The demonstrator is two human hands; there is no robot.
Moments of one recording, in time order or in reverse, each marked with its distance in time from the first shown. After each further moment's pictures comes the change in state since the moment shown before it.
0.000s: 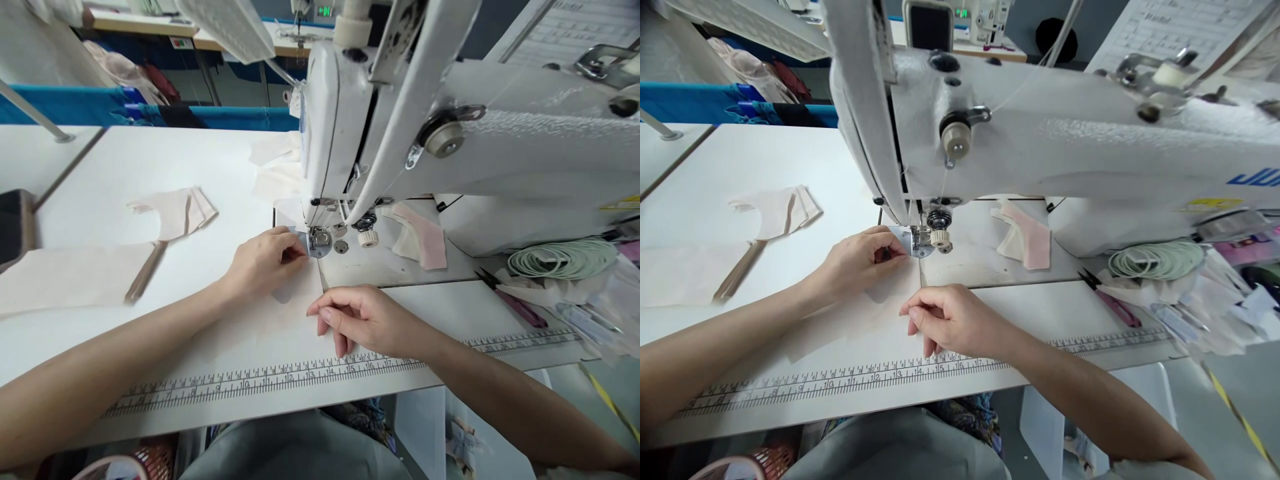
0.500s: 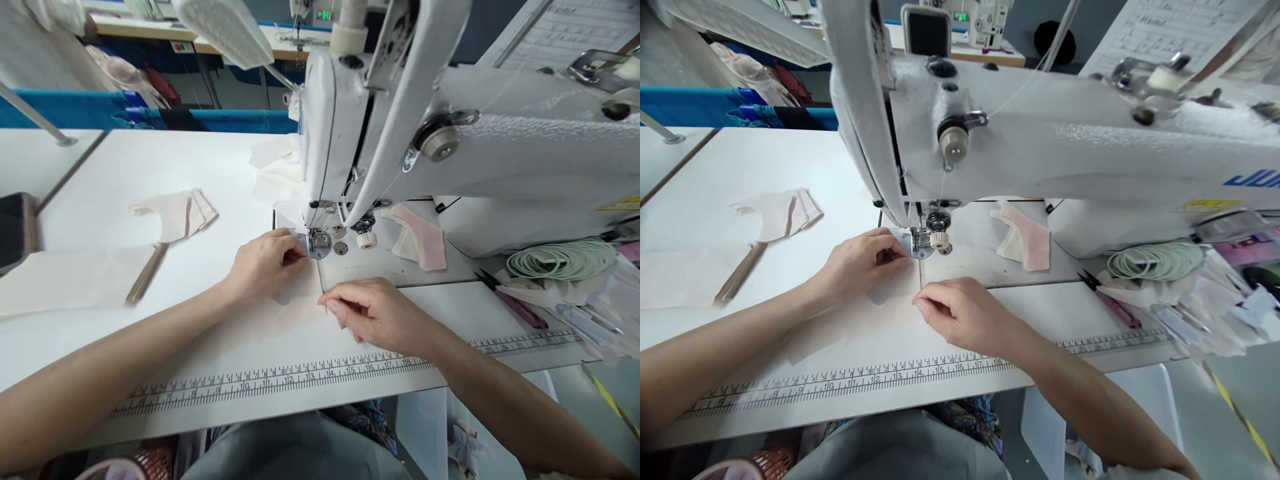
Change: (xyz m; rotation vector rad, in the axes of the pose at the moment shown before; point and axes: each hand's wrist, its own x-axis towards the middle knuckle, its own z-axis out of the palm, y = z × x) left_hand 0.001 0.001 0.002 0.028 -0.007 -0.016; right_hand -0.003 -0.003 -0.012 -0.531 0.150 -0.245
